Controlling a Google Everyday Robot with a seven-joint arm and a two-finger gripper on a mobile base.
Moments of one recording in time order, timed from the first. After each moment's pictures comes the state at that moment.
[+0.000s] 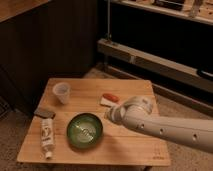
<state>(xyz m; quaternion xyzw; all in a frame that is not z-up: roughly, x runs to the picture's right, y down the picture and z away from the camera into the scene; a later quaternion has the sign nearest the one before) 0.014 0.127 0.720 0.02 -0.20 -0.54 0.82</state>
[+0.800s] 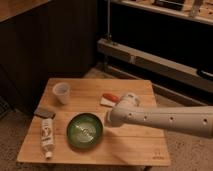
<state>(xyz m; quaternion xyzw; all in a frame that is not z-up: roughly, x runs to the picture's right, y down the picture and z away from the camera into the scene) 0.013 0.199 0.801 -0.11 -0.25 -0.59 0.76</state>
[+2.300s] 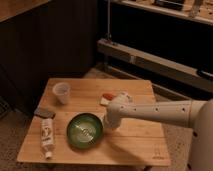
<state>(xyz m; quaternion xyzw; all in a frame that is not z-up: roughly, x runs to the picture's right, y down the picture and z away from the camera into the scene) 0.005 0.229 0.831 -0.18 -0.30 -0.62 0.71</state>
